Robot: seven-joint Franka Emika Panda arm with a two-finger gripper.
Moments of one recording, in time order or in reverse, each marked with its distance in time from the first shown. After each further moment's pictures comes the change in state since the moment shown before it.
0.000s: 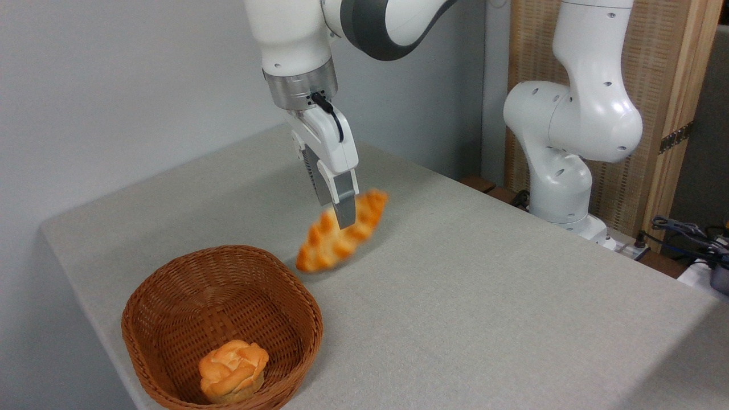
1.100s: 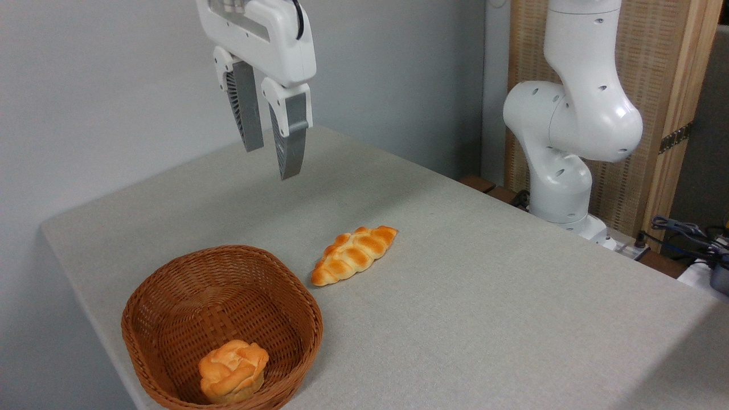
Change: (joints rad) arm 0.011 0.193 0.081 0.548 0.003 -0.213 -0.145
